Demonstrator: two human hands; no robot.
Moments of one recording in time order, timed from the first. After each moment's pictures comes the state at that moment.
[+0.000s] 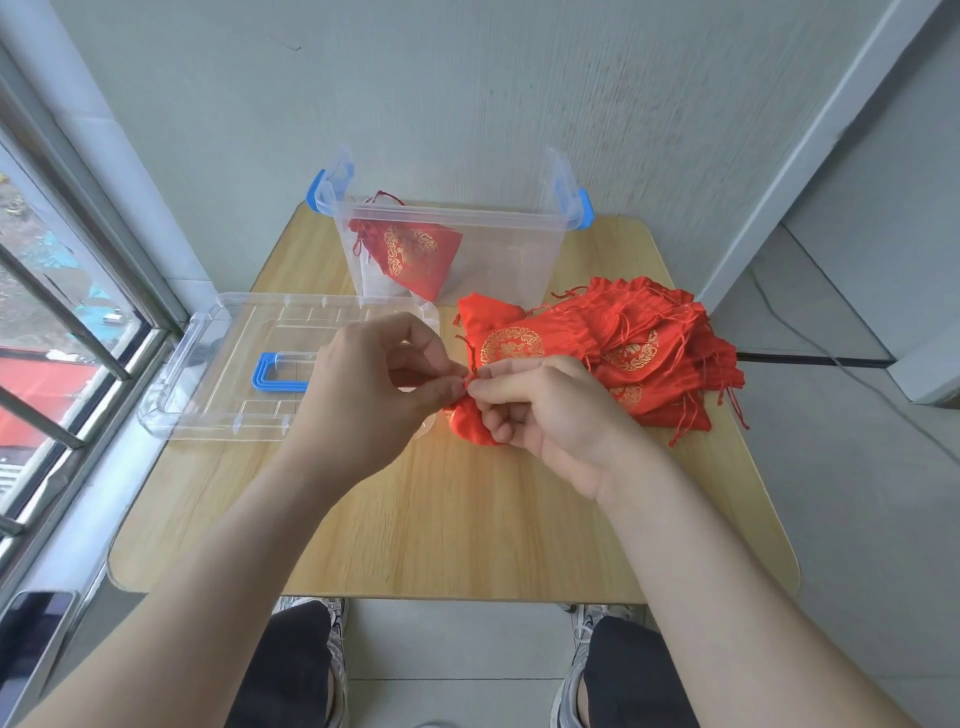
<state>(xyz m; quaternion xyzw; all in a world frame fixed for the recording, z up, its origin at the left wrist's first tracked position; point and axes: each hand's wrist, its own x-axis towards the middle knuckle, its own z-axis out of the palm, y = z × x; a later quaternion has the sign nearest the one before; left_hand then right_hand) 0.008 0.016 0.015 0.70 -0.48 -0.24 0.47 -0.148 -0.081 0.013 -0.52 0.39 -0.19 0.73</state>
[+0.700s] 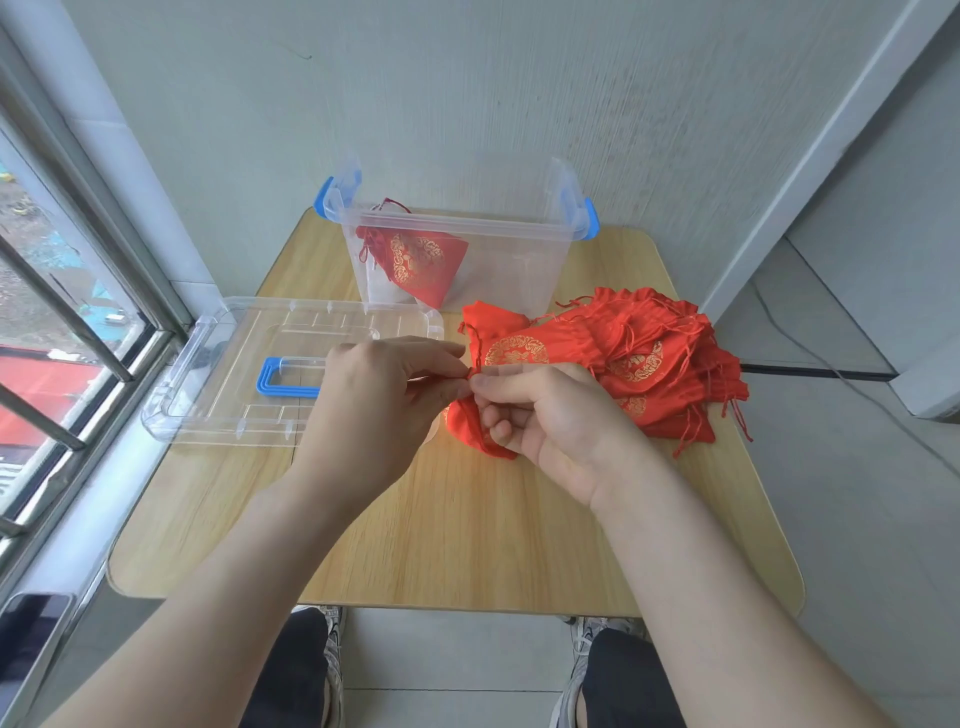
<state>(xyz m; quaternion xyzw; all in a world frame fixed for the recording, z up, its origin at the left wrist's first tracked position) 0.008 0.015 0.005 0.69 -0.57 -0.05 0.44 -0.142 -0.081 0.015 -0.44 0.42 -0.22 0.76</state>
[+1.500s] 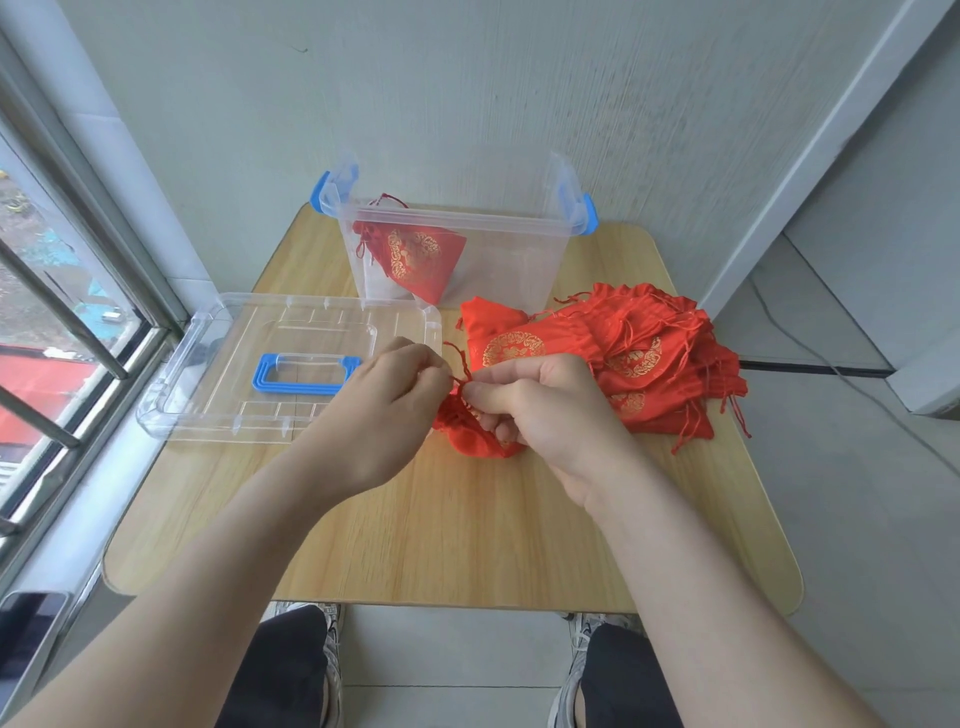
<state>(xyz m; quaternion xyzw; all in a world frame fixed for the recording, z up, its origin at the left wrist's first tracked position) 0.007 0.013 0.013 0.75 -0.50 -0.27 0.35 -0.143 -0.074 0.015 -0.58 0.45 -0.22 0.64</state>
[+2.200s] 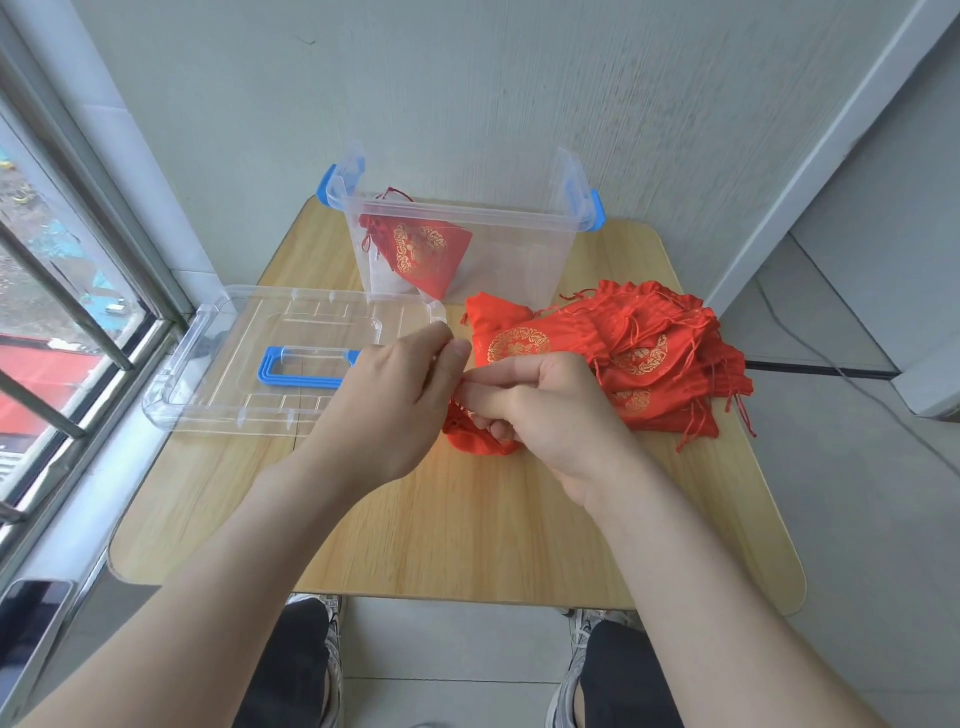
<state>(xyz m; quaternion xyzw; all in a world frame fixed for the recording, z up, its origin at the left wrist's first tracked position) 0.004 0.007 0.005 0.72 -0.58 -0.12 0.37 -0.143 -0.067 0.018 -0.57 0.42 -0.22 0.67</state>
